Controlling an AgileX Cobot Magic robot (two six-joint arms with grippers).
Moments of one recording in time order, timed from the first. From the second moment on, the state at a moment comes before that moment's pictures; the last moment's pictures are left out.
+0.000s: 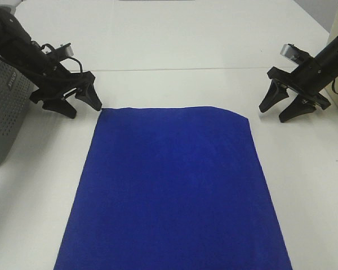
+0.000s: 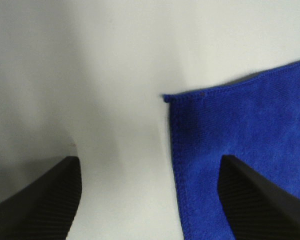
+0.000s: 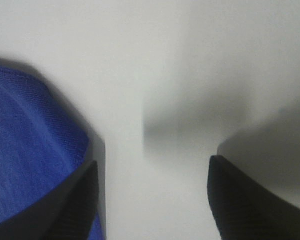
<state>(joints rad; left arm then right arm) -0.04 2.46 -1.92 -0.59 0.96 0.34 -0.14 2.44 -1.88 0.59 1.13 -0.38</state>
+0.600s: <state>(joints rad) -0.06 2.46 -1.92 -0.61 0.96 0.37 -0.04 2.46 -1.89 0.59 1.11 -0.34</state>
